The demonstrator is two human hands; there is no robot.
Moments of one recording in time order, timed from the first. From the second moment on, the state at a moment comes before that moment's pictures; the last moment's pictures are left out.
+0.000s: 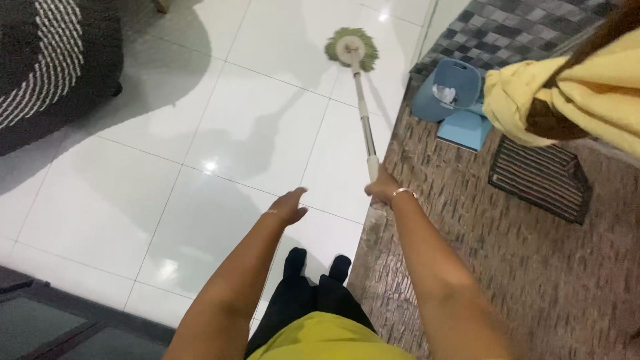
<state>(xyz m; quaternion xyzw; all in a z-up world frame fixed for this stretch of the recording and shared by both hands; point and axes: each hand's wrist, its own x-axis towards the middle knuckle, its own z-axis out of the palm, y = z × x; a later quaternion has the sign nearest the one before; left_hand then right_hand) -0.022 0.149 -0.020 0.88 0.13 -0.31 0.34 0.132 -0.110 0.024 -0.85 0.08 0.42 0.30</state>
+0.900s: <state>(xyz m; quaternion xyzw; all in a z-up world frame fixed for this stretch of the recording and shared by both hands) 0.008 -0.136 -0.007 0.80 -0.44 -0.30 0.27 -0.095 -0.242 0.352 -0.84 0.21 0.51 -0.02</state>
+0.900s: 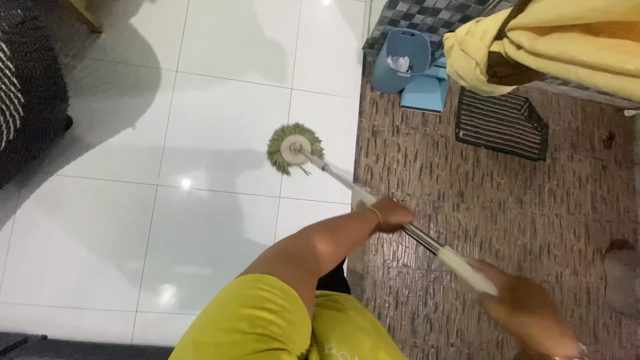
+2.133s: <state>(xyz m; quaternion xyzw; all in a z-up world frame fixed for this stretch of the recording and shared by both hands) 0.007 -0.113 -0.024 0.82 -0.46 -0.21 0.25 -0.198 -0.311 0.275 -0.89 0.18 0.41 0.09</state>
